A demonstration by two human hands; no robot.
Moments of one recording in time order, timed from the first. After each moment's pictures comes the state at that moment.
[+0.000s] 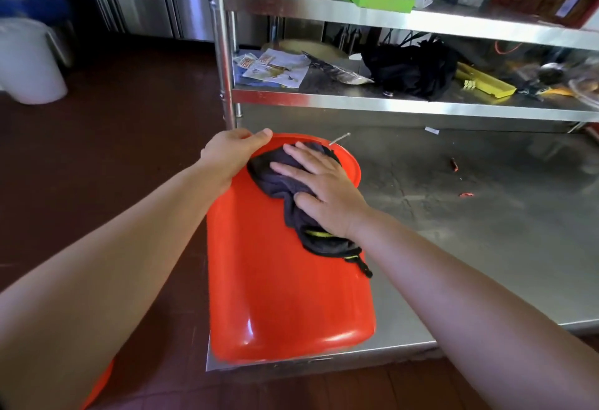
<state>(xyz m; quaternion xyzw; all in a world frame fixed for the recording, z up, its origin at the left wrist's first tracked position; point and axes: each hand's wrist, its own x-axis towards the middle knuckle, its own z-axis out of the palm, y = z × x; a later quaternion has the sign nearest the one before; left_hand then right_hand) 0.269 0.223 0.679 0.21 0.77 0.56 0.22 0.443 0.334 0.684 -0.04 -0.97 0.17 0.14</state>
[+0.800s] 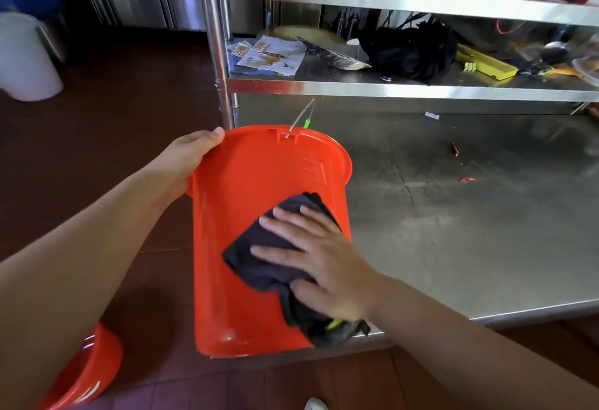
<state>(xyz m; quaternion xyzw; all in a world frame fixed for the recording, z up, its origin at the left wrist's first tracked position) 0.247 0.177 0.664 0.19 0.73 0.59 0.29 0.516 0.282 0.648 0.11 -0.98 0.15 0.12</state>
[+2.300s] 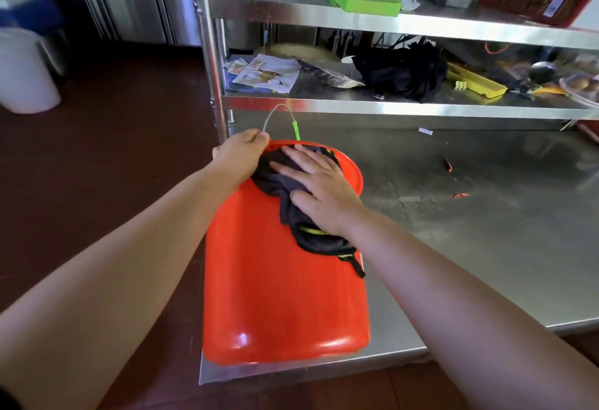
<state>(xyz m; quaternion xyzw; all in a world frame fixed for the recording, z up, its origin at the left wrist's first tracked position) 0.286 0.258 0.690 0.27 0.84 0.45 0.14 0.437 0.353 0.679 -0.07 -0.98 0.15 0.13</state>
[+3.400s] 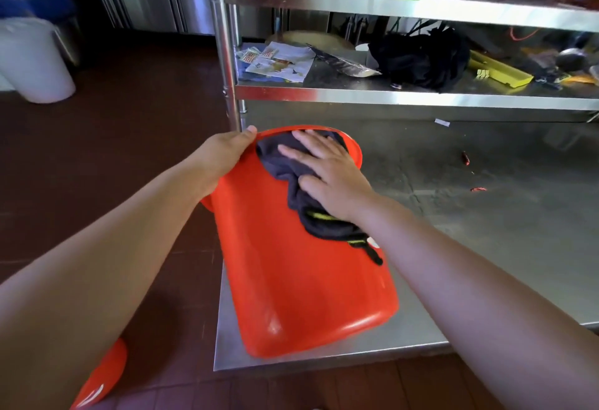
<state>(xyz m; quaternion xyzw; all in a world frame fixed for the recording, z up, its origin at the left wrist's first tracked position) 0.258 0.220 0.680 0.19 0.77 0.55 0.27 0.423 0.352 0.683 -0.07 -0.97 0.17 0.13</state>
